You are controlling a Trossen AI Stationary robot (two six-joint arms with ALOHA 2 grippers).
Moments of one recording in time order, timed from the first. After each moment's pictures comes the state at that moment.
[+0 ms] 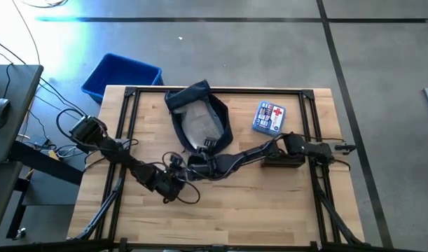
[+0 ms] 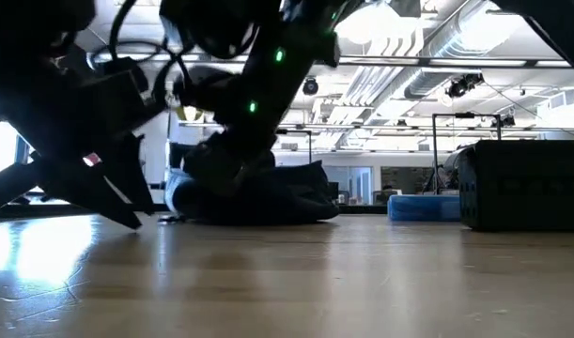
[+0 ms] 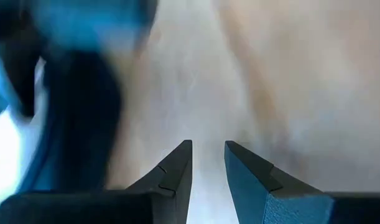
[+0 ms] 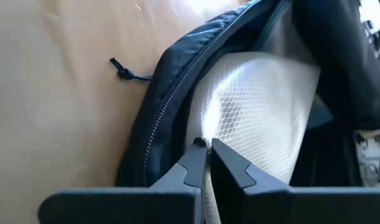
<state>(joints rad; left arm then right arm) -0.57 1.65 0.69 -0.31 -0.73 0.00 0.22 2.36 1.84 -0.53 0.88 0.05</state>
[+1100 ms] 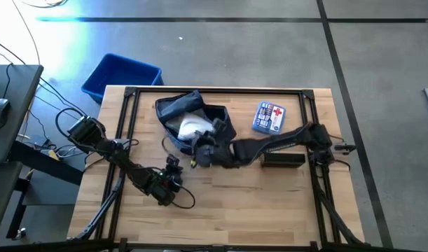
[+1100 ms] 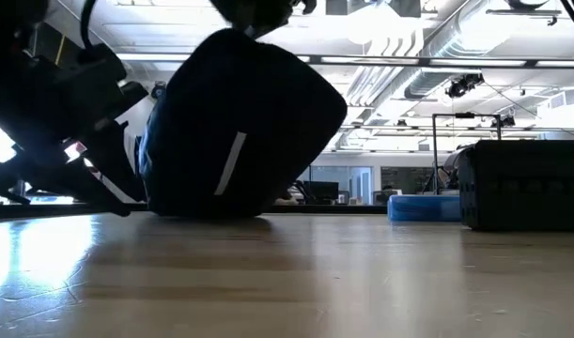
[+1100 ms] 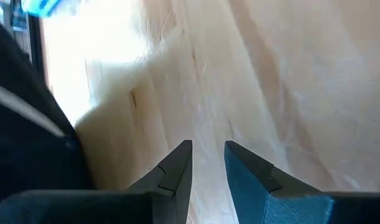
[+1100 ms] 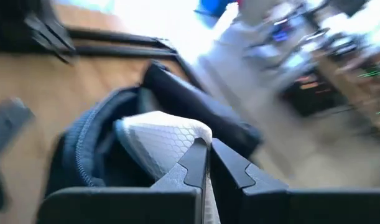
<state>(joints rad) -0.65 1.64 0.69 -0.35 -0.80 0.01 0.19 2.04 1.84 -0.48 0.84 0.09</state>
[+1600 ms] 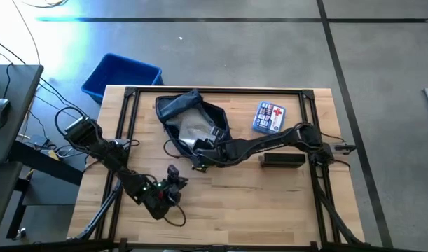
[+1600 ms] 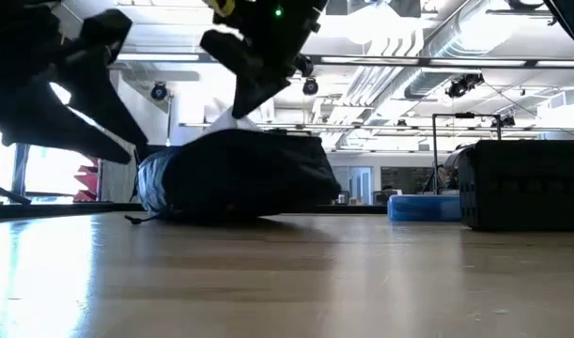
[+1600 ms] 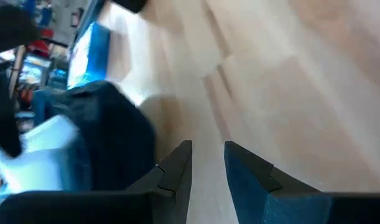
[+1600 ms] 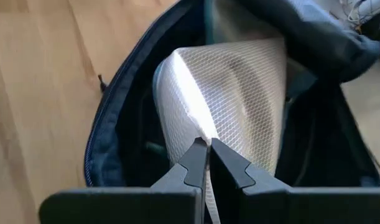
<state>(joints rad) -0.74 1.62 0.76 -0.22 -0.92 0.07 0.17 2.14 1.84 -0.70 0.63 0.29</state>
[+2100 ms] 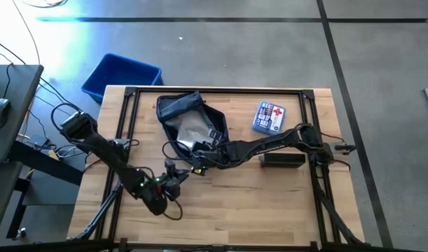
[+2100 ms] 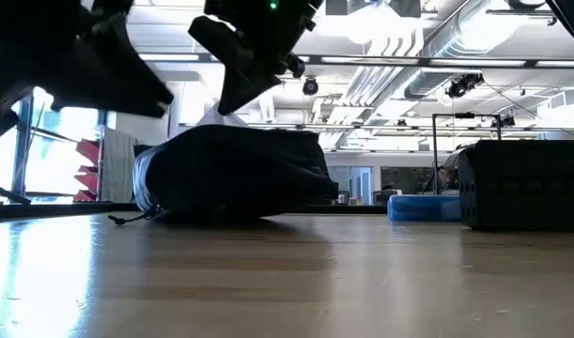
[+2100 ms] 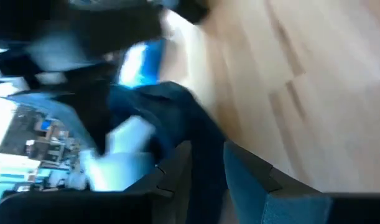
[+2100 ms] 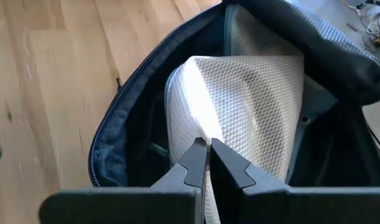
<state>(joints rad) -0.72 1.52 0.72 -0.15 -1.06 0.13 0.18 2.14 1.82 -0.62 0.59 0.25</state>
